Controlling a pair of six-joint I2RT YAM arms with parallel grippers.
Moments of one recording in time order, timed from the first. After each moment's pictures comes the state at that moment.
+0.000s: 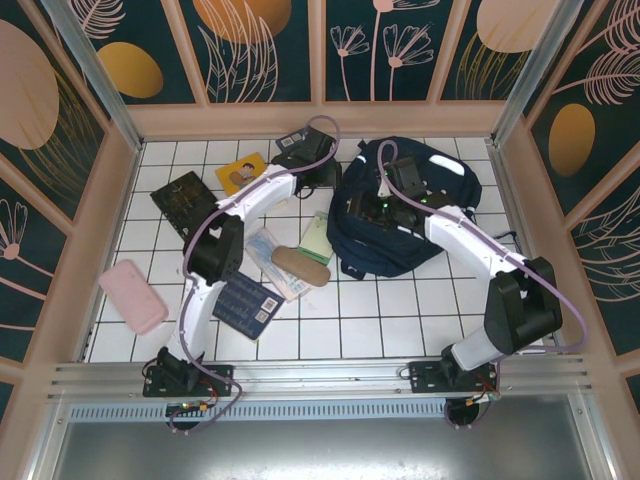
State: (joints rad) left arm -0.58 2.28 1.99 -0.53 -0.08 -0.49; right arm 0.44 1.51 1.14 -0.46 -0.25 0.59
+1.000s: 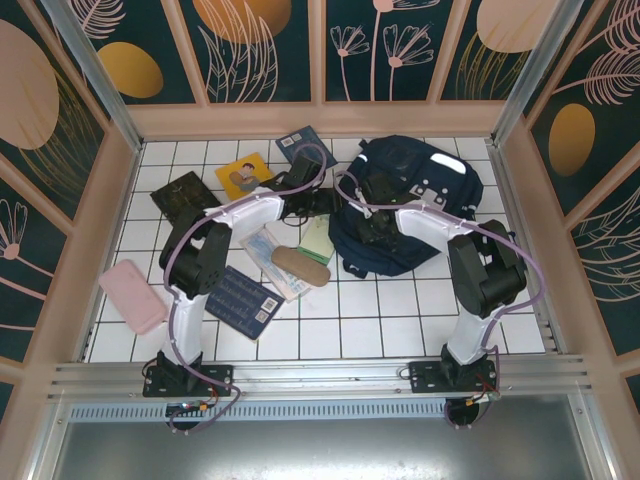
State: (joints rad) left arm -0.59 2.12 1.57 -0.33 0.16 -0.67; right arm 0.49 1.79 1.17 -0.52 0.06 0.10
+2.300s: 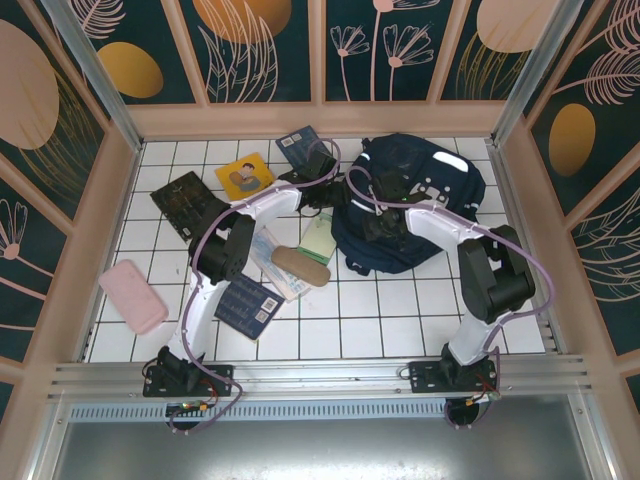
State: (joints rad) left arm -0.60 2.36 1.85 -0.37 0.12 -0.66; right arm 0.45 1.73 1.14 -0.55 0.11 0.14
